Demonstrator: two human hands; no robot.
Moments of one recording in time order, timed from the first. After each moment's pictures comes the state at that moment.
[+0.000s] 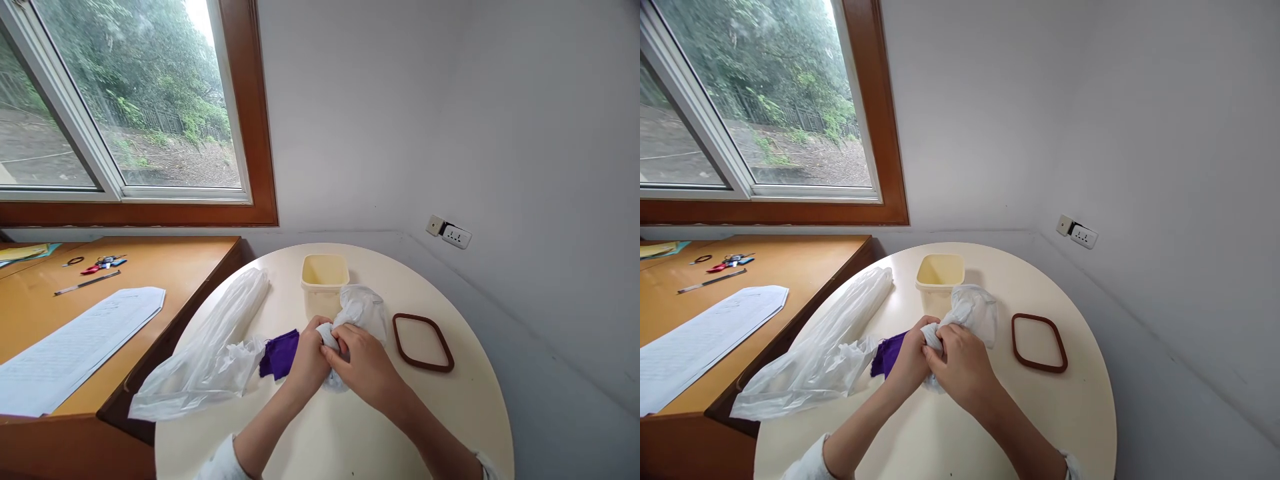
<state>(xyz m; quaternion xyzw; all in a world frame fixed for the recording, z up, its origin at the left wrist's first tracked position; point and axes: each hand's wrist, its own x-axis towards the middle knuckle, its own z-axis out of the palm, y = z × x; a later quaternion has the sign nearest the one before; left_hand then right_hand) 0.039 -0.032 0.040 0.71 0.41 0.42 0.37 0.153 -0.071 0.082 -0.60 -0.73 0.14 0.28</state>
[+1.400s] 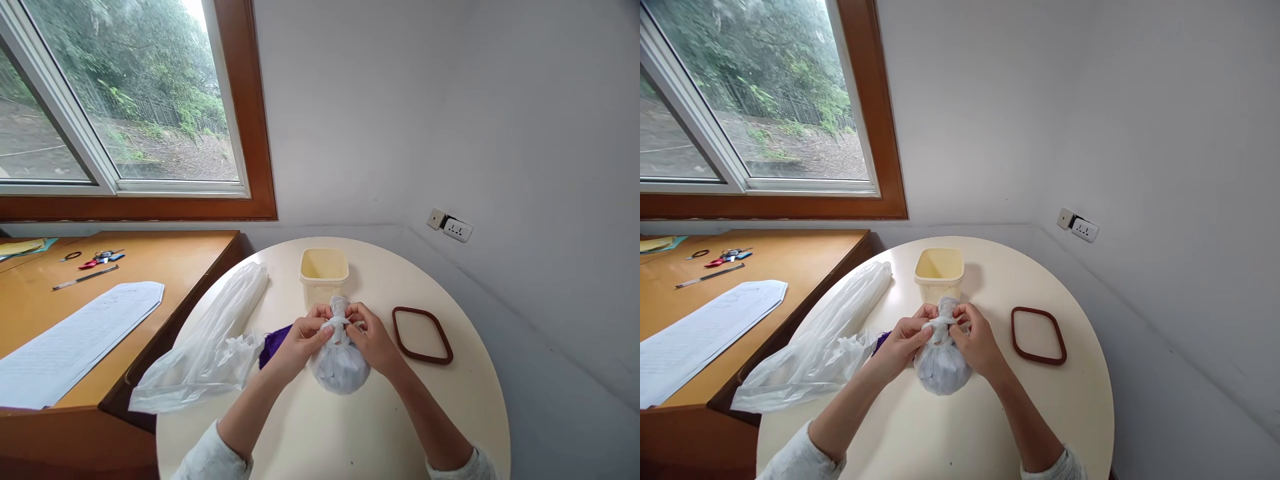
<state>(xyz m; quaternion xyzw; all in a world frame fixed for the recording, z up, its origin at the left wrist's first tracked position) 0.017 -0.027 0.064 0.64 0.26 0.39 0.61 0.182 -0.046 0.051 -0.54 -0.61 0.36 0.47</state>
